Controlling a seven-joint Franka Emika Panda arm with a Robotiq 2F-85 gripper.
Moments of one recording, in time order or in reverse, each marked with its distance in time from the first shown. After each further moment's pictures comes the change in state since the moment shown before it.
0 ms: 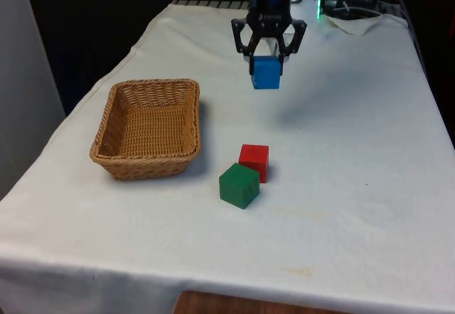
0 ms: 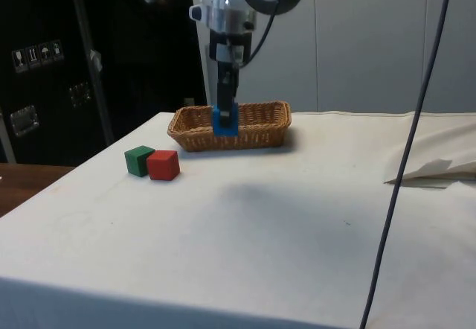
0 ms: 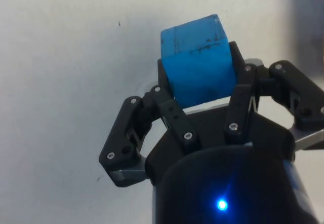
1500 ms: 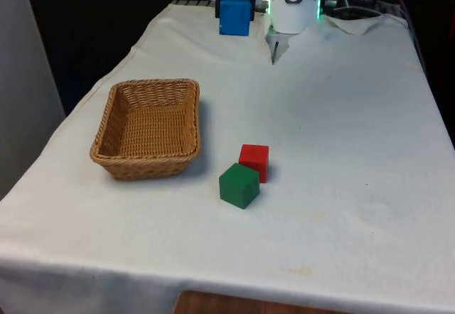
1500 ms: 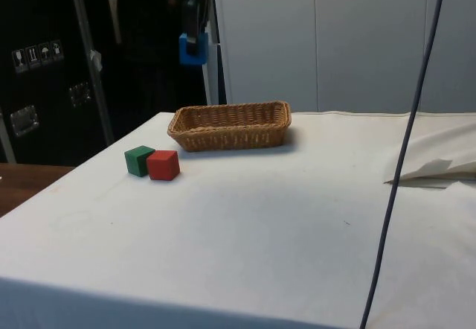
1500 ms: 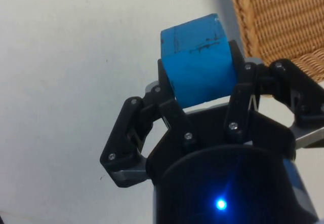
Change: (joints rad) arm -0.005 -0.074 -0.060 0.274 0.001 -0.272 -0.017
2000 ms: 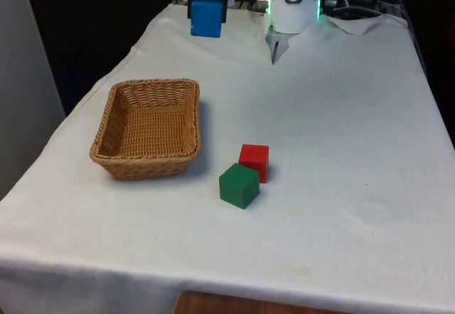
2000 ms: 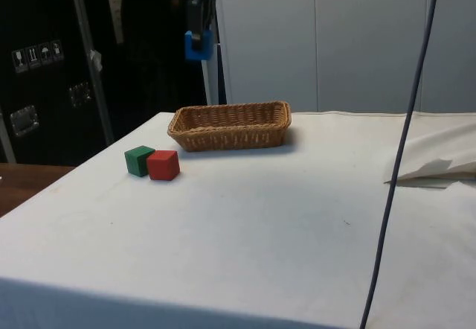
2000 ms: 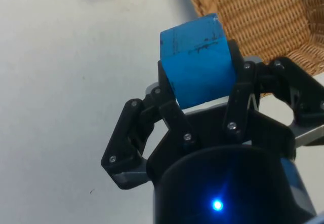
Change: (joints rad) arm -0.006 0.042 -0.065 0.047 0.002 0.000 -0.035
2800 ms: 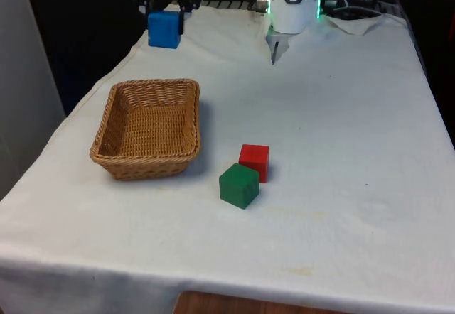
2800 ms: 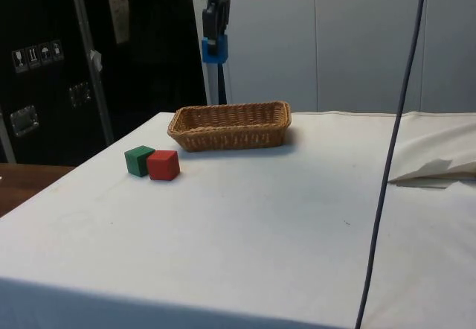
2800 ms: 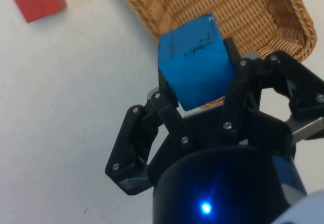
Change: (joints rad) arm -0.017 0.095 -0.110 0.063 0.057 0.001 -0.120
